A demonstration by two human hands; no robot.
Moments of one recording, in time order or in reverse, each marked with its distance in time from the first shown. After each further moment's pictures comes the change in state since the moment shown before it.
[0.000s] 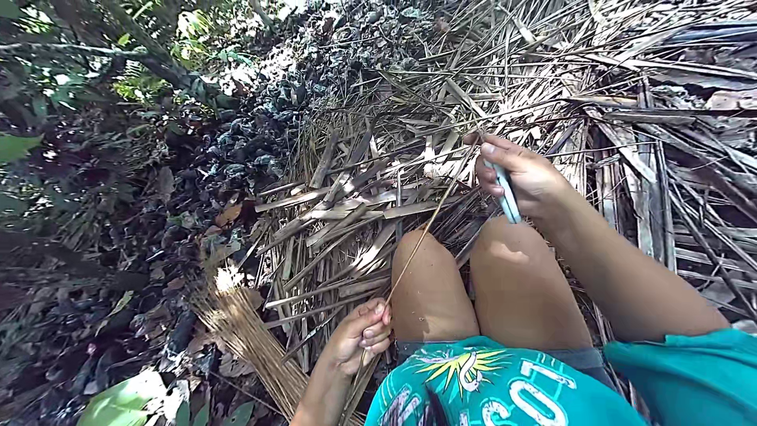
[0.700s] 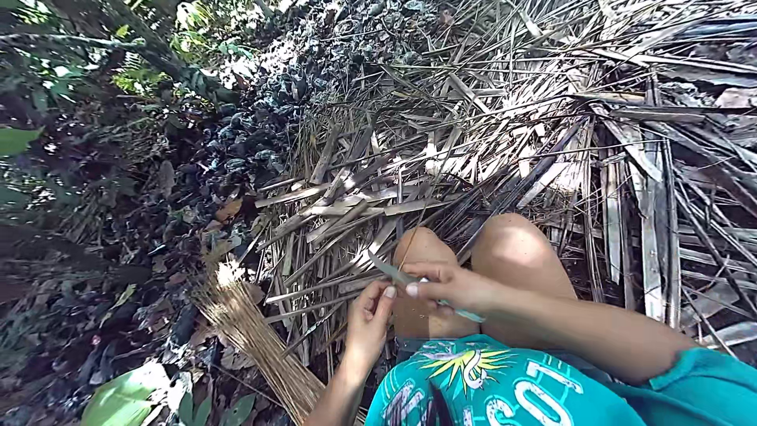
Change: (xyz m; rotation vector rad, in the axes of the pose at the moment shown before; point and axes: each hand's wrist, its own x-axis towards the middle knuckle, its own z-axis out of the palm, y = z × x) left_hand 0.021 -0.020 0.033 0.940 0.556 0.527; right_hand -0.070 0.067 0.082 -0.201 -0.491 0.423
